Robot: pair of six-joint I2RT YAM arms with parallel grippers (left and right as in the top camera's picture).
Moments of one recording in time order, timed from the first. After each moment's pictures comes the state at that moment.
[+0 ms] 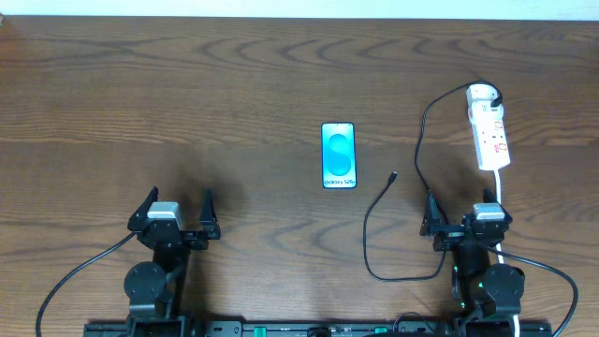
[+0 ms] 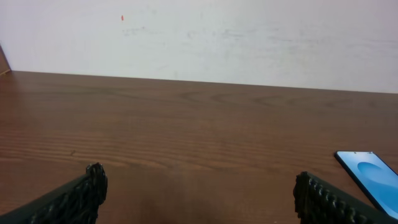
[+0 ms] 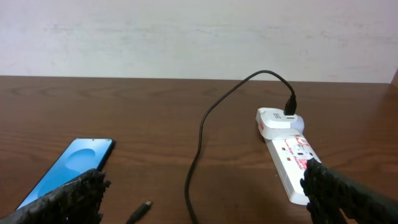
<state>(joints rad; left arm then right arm) 0.01 0.01 0.01 -0.10 0.07 -0.07 0.03 0.01 0.01 -0.07 -0.01 -0.01</state>
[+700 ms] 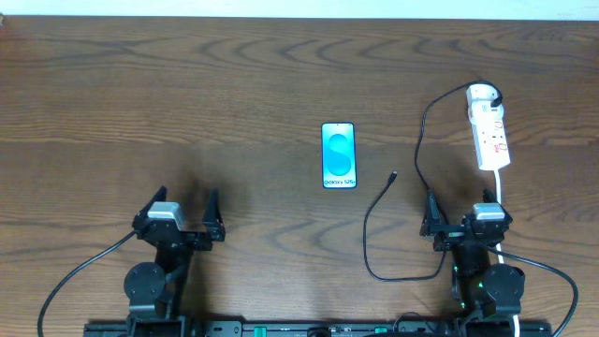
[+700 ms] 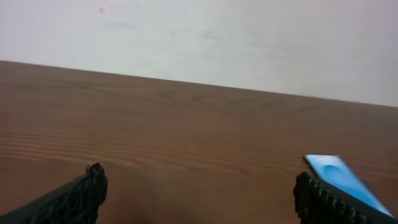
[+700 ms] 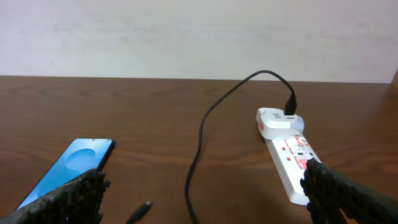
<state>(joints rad) 0.01 0.01 0.01 -0.09 0.14 -0.15 0.03 0.01 0.01 -0.07 -0.01 -0.01</state>
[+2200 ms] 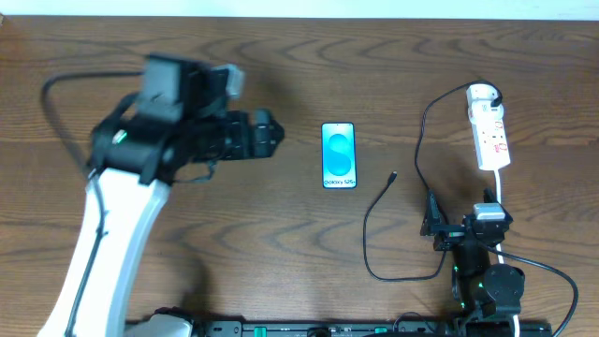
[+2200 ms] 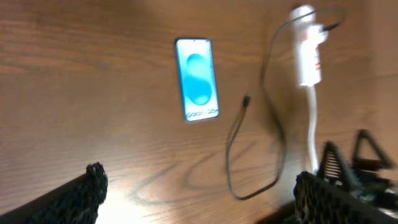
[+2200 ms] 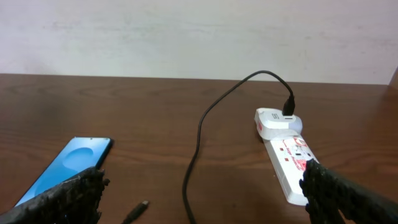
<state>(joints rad) -0.26 1.41 1.56 -1.16 0.40 -0.33 0.03 0.01 0.01 -0.07 -0.01 -0.01</state>
